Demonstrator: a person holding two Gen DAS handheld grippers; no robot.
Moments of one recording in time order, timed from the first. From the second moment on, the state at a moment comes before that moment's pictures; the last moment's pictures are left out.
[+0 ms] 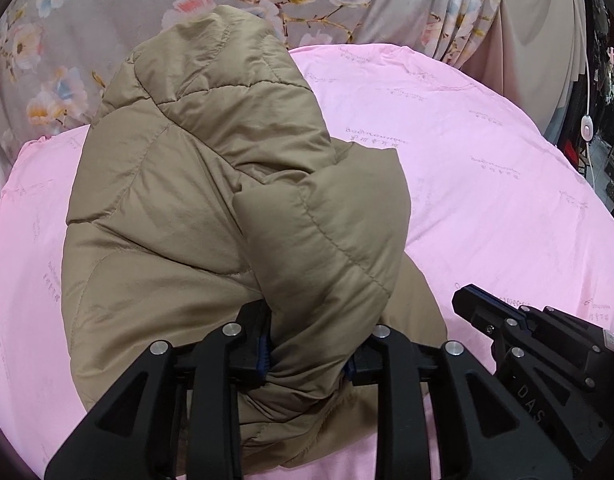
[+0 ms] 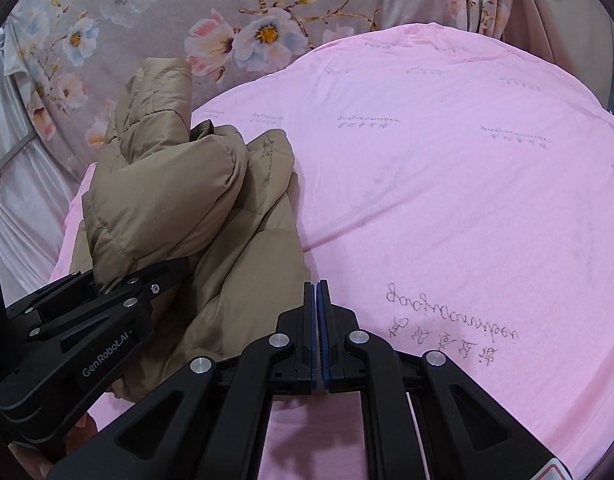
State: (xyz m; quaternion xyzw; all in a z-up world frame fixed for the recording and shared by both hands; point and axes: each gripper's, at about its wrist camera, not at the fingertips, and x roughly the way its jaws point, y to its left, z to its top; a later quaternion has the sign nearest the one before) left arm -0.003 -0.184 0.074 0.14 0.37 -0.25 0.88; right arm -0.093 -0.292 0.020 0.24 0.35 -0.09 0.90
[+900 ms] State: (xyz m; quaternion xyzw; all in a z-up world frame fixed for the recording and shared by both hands) left arm -0.030 -0.027 0.110 0.00 0.38 -0.27 0.88; right arm -0.090 -0.229 0.150 0.18 0.27 0.04 0.95
